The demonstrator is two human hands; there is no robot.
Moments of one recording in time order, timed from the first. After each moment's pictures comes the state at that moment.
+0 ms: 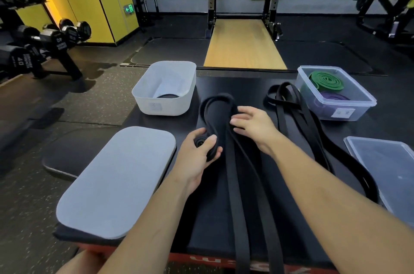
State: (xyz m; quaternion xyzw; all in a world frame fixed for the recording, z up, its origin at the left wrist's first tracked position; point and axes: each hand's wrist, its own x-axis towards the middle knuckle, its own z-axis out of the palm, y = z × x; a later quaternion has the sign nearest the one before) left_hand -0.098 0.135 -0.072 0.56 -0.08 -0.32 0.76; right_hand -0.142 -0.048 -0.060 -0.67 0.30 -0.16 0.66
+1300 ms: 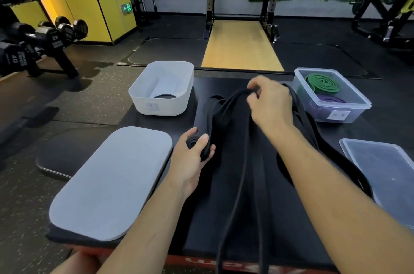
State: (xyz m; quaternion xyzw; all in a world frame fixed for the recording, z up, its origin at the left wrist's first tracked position) left_hand -0.098 0.137 -0.078 0.51 -0.04 -0.30 0.81; right_hand -0.157 -0.043 0.008 -0.87 0.34 -0.31 0.19
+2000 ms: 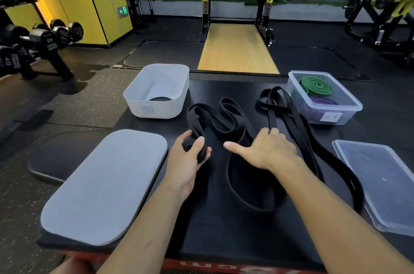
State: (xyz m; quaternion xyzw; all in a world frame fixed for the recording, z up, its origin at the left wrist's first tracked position) left_hand -0.101 0.134 -0.080 0.52 -0.06 -0.28 0.81; right_hand -0.202 -0.024 -0.026 -0.88 0.46 0.08 0.12
